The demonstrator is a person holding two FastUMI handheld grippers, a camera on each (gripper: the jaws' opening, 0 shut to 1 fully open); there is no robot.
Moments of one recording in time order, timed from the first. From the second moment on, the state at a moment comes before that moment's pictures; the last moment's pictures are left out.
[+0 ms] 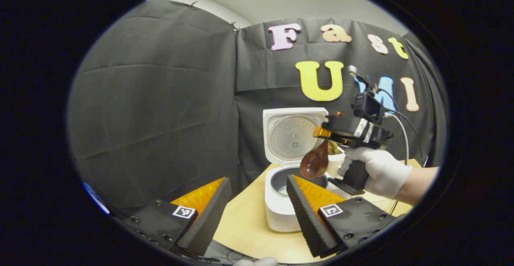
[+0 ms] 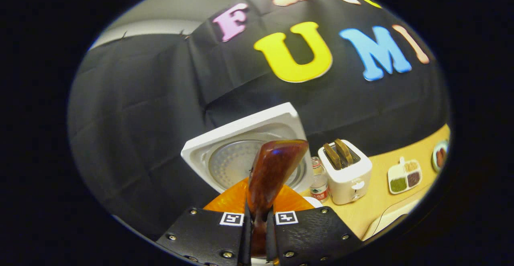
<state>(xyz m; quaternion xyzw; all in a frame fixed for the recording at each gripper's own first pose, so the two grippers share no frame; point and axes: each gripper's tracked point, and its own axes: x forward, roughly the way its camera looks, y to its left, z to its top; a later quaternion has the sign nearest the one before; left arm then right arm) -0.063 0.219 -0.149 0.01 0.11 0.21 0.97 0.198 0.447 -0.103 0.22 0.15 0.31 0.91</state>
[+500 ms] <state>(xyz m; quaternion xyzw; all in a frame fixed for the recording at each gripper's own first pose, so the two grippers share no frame) -0.035 0.142 -0.119 0.02 0.07 0.13 0.99 0.257 0.204 -0.092 0.28 0.09 0.15 0.94</state>
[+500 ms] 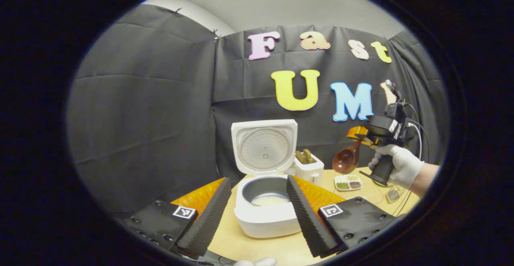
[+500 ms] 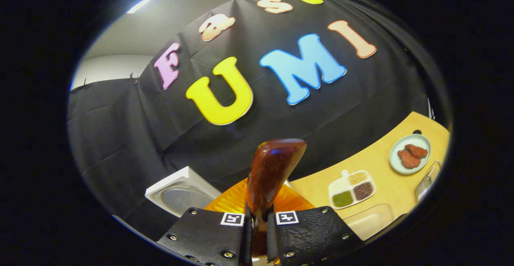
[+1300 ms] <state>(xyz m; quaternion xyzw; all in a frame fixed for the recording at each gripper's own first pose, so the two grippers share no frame) 0.003 0.030 -0.106 0.04 0.09 0.08 0.99 0.268 -0.119 -0.234 0.23 0.12 -0.06 0.96</state>
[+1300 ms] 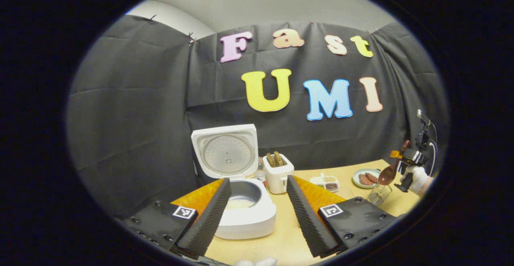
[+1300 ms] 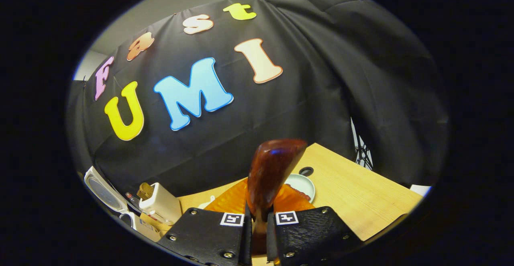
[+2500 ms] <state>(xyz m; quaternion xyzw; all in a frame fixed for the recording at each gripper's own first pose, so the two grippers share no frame) 0.024 0.030 -0.100 0.04 0.08 0.06 0.99 0.214 -0.140 -0.255 0.10 0.16 -0.10 0.98</state>
